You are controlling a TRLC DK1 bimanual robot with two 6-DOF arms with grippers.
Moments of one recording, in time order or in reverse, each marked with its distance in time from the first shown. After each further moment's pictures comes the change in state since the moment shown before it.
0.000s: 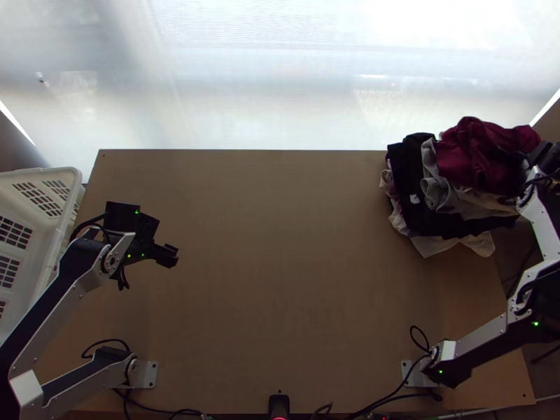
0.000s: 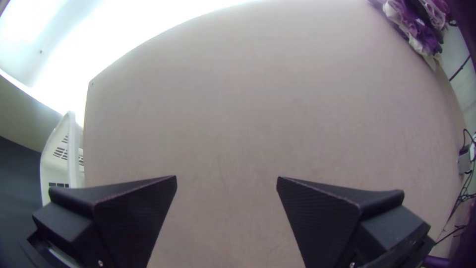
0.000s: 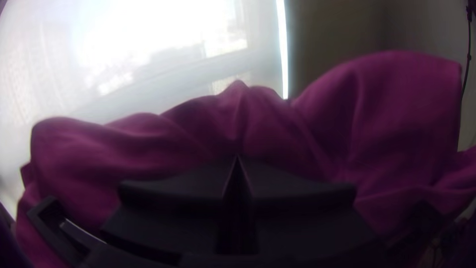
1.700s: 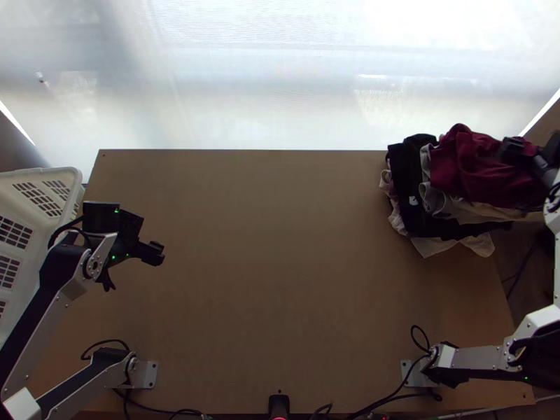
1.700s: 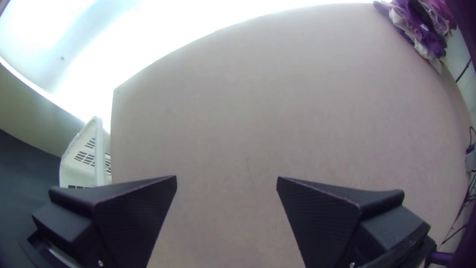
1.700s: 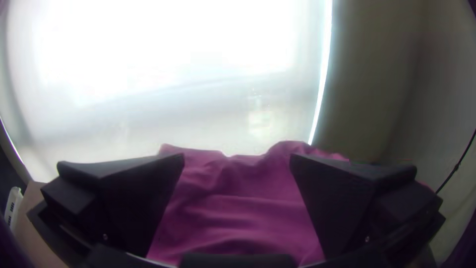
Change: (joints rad) left arm 0.071 -0.082 0.034 -0.039 -0.033 0.082; right arm 0.026 -0.301 0.072 -0.400 -0.183 -0.152
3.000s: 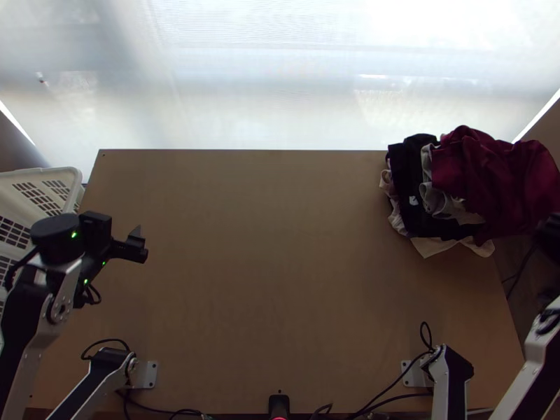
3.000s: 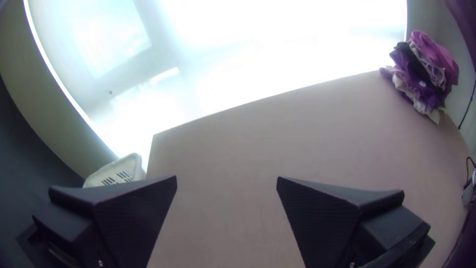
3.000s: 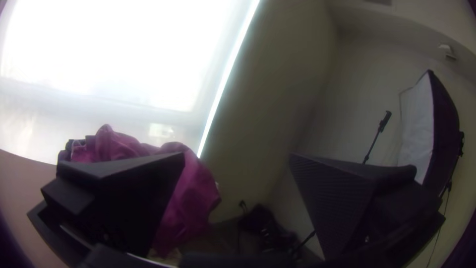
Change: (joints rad) left arm -0.012 -0.261 0.031 0.061 -0.034 -0.076; right arm -0.216 -0.755 -0.437 0.046 0.255 -0.315
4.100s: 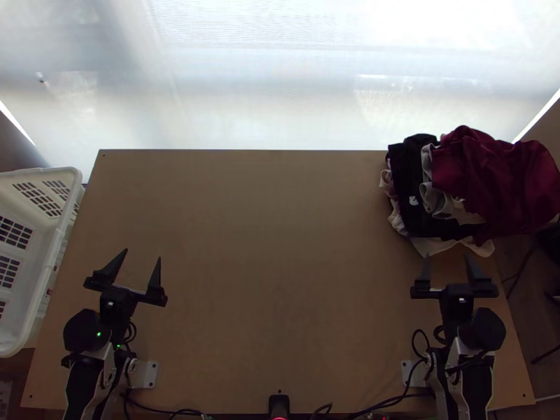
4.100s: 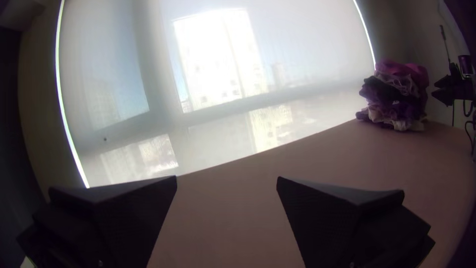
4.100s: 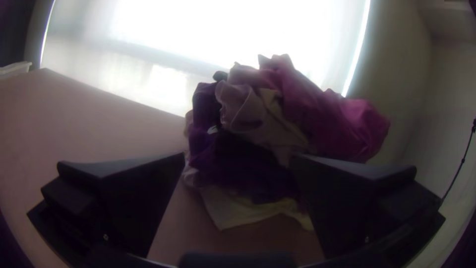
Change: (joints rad) left arm -0.026 -0.807 -0.873 0.629 0.152 0.007; right arm 0.622 -0.710 -0.901 0.110 0.031 0.031
